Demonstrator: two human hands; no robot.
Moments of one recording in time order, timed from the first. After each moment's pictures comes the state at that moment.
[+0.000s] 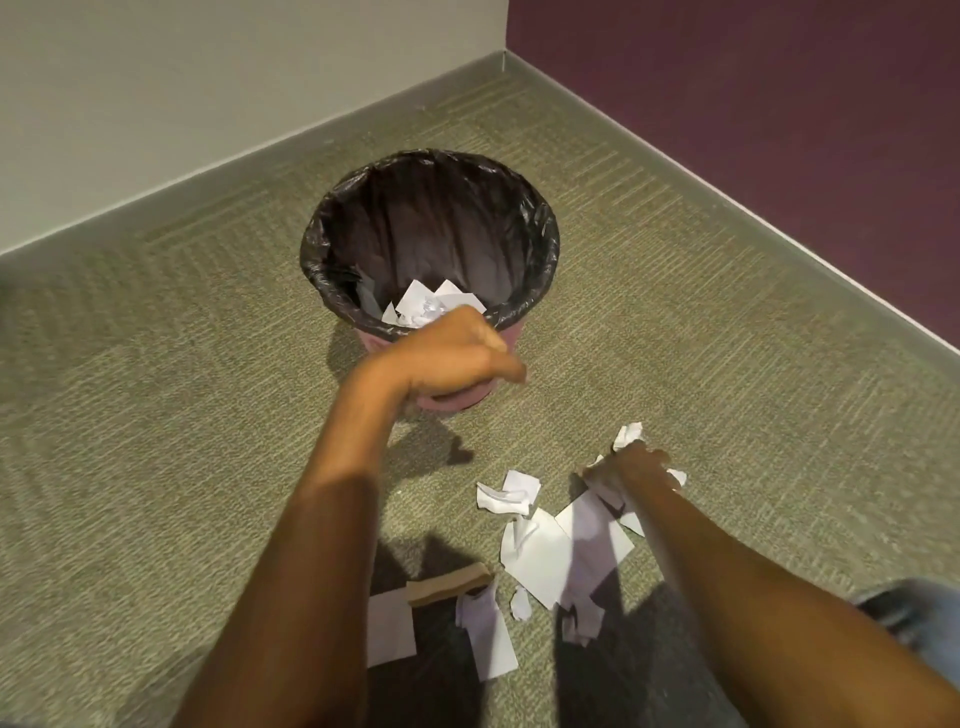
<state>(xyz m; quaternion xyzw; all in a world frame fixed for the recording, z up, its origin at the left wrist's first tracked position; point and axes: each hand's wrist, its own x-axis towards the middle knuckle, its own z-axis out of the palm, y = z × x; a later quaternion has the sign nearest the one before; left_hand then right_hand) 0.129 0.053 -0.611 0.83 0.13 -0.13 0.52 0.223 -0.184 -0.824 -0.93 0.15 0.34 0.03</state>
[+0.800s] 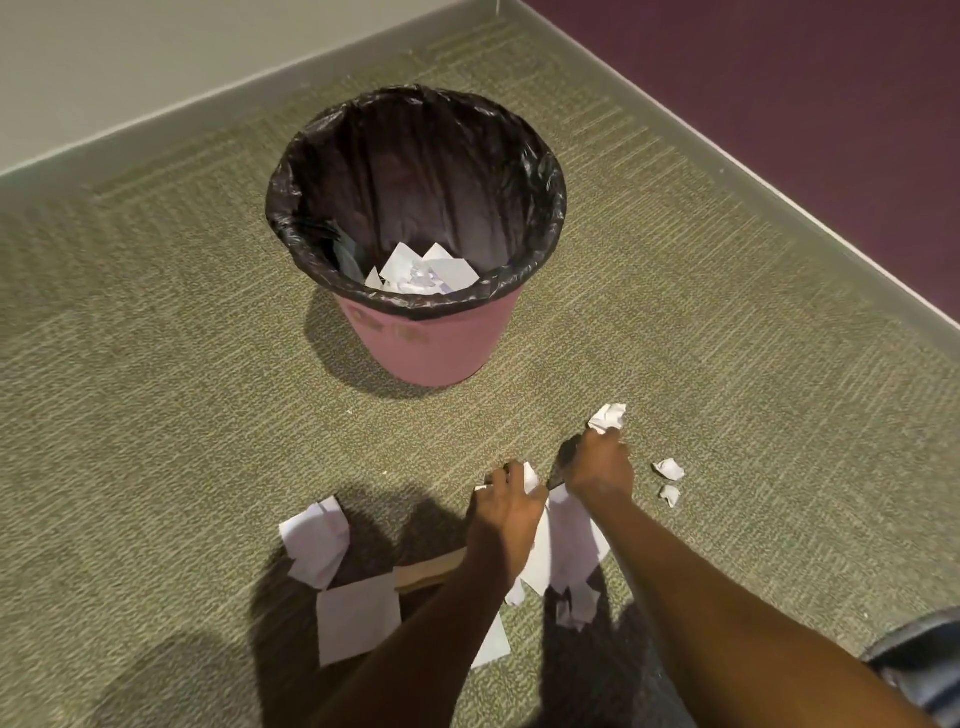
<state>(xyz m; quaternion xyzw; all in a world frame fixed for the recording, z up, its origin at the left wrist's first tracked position) 0.062 -0.090 -0.841 0.97 0.09 -0.19 0.10 0.183 -0.166 -0.839 -0.98 -0.05 0.21 0.00</state>
